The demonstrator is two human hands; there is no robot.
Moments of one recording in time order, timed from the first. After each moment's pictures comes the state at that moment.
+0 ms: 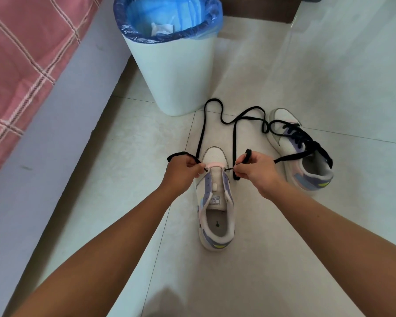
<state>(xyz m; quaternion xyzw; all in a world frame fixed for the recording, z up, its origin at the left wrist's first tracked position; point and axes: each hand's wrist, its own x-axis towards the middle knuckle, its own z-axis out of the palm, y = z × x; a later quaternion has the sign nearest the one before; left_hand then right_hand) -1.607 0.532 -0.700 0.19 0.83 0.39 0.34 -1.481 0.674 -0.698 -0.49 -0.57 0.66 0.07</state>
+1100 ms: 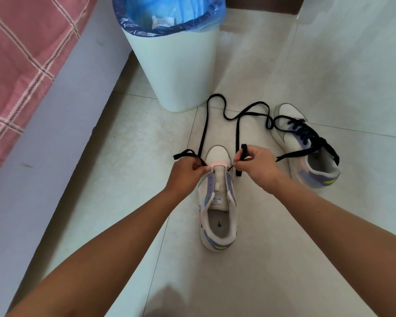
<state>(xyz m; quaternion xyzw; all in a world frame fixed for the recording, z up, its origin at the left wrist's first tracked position) -1.597 0.530 -0.706 0.25 0.85 0.35 0.30 -1.483 0.674 -0.690 -0.41 -0.70 0.59 0.04</state>
